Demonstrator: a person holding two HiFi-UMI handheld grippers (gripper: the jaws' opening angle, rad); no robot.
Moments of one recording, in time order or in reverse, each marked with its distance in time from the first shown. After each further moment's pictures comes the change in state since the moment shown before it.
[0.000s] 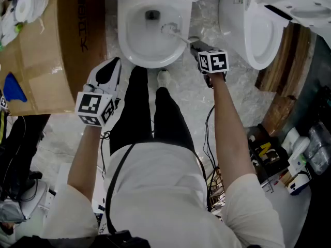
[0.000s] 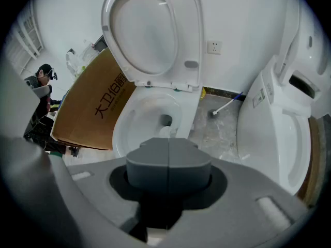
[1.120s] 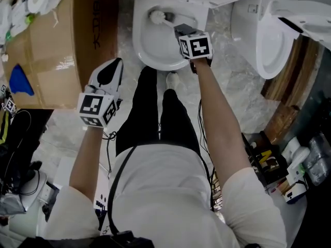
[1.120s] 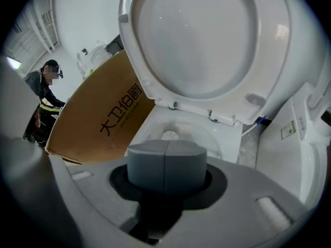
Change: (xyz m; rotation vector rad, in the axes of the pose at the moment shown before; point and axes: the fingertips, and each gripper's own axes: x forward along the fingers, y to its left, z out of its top) left arm -0.023 0.047 0.000 -0.019 0.007 0.066; right arm 0.059 0.100 0.121 -0.107 -0.119 0.043
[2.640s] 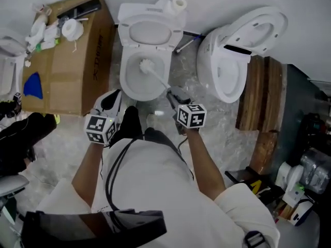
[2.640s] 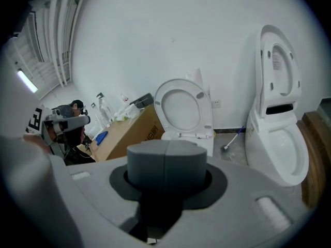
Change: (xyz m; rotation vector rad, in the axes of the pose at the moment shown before) left arm -0.133 -0.164 0.072 0.097 -0.223 0.005; right arm -0.321 0.058 -0.084 0.149 -0.407 0.051
